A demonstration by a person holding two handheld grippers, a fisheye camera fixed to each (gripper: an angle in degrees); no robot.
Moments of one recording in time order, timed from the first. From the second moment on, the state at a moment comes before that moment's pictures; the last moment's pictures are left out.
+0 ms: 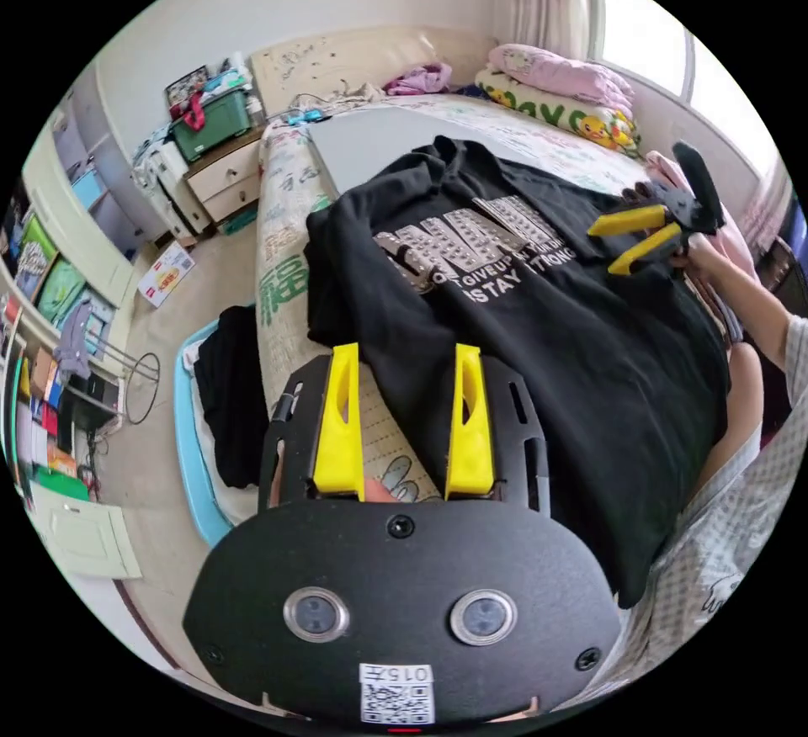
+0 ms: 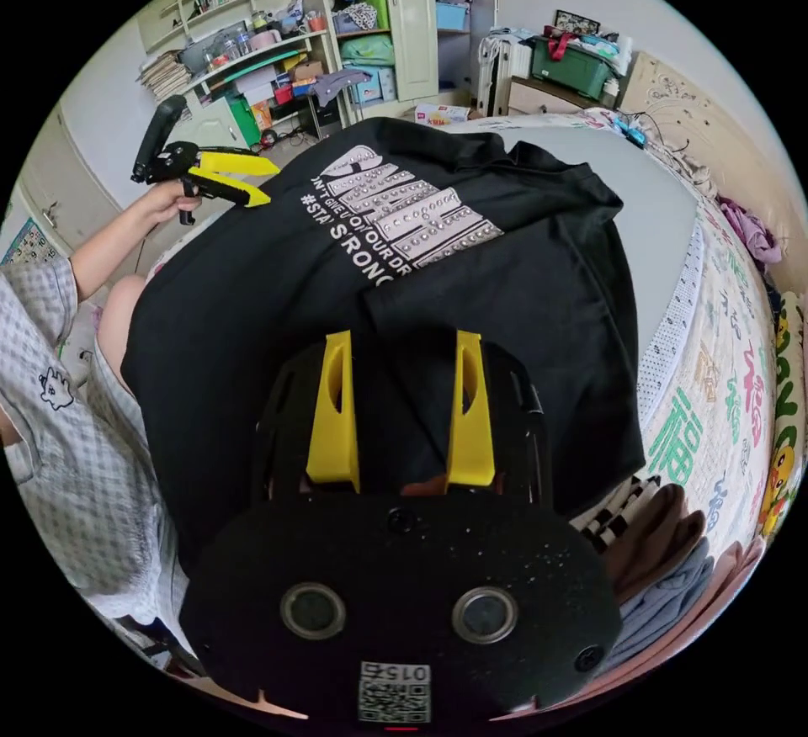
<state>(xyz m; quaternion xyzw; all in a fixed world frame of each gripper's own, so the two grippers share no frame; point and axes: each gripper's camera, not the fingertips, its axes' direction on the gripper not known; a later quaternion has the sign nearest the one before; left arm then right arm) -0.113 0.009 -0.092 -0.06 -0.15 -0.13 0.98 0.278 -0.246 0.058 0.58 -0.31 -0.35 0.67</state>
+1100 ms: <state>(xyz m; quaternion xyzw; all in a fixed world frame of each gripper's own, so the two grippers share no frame) -0.343 -0.015 -0.153 -0.04 -0.10 -0.35 0.93 0.519 -0.588 0.218 0.45 -0.37 0.07 0.81</state>
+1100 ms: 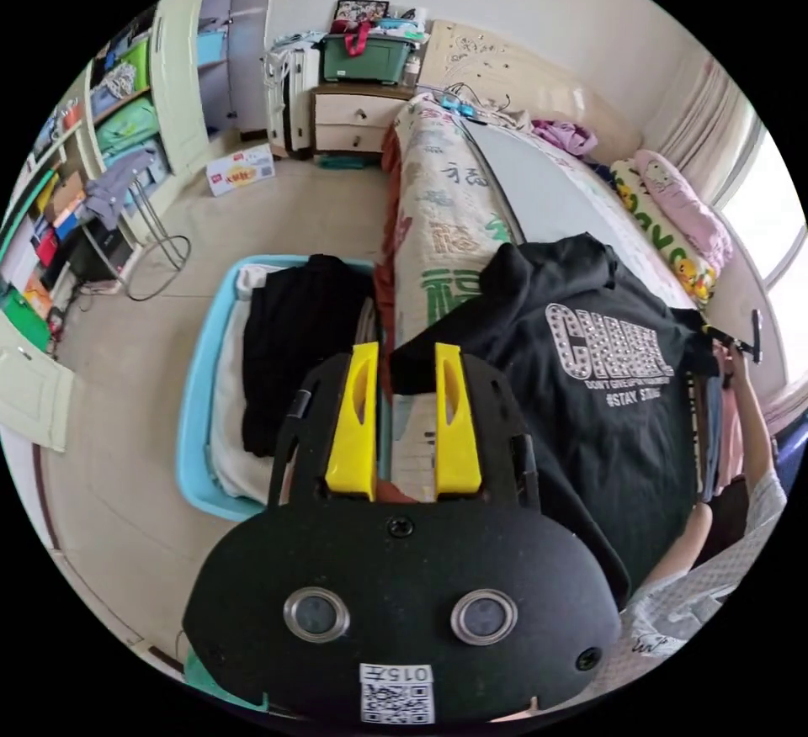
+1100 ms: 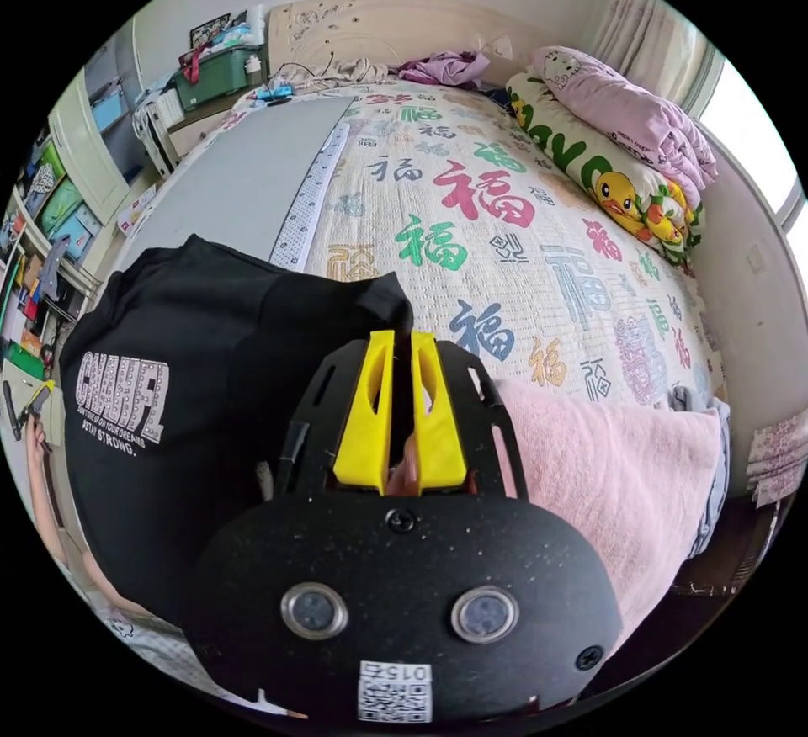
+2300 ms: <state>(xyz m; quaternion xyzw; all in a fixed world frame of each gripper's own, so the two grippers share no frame) -0.184 -0.258 0.003 -0.12 -0.15 -0.04 0.98 0.377 -0.532 0.047 0.50 -0.29 -0.18 0.79</state>
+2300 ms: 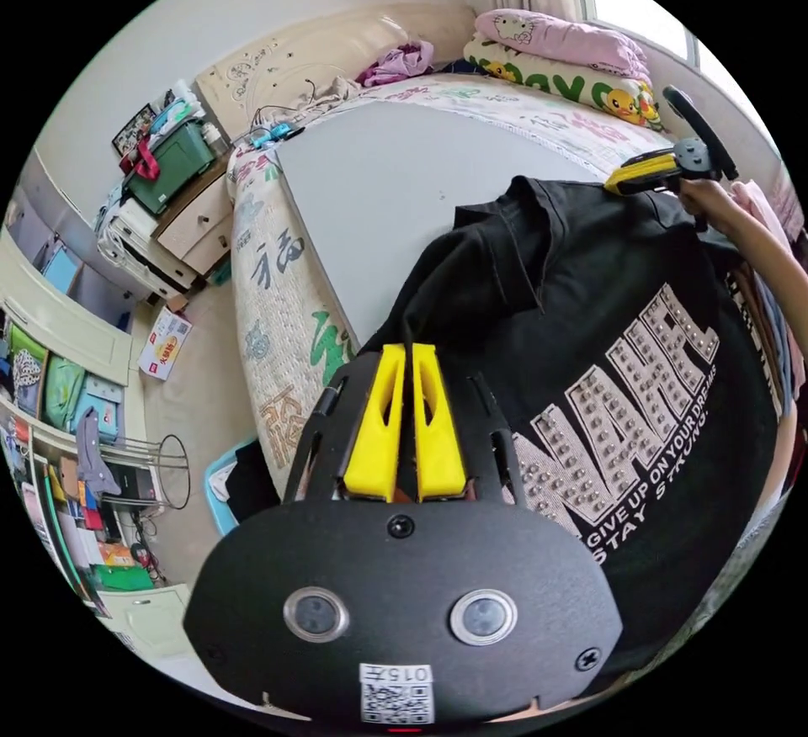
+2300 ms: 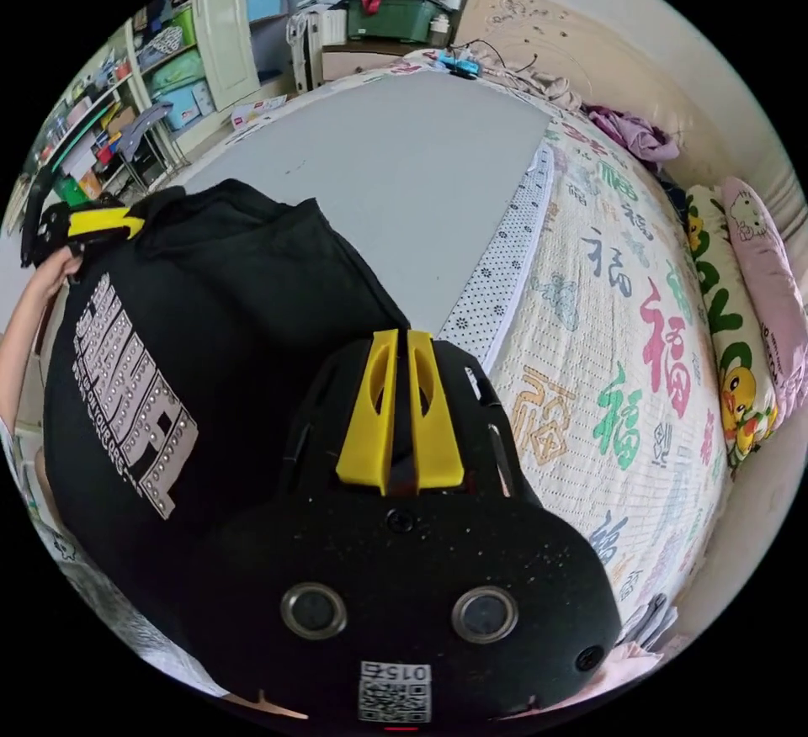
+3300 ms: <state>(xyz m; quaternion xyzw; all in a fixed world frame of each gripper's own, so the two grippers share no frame) 0.011 0.136 -0.389 0.08 -0.03 -0.42 0.90 0.674 0.095 0.300 0.48 -0.64 0.00 0.60</state>
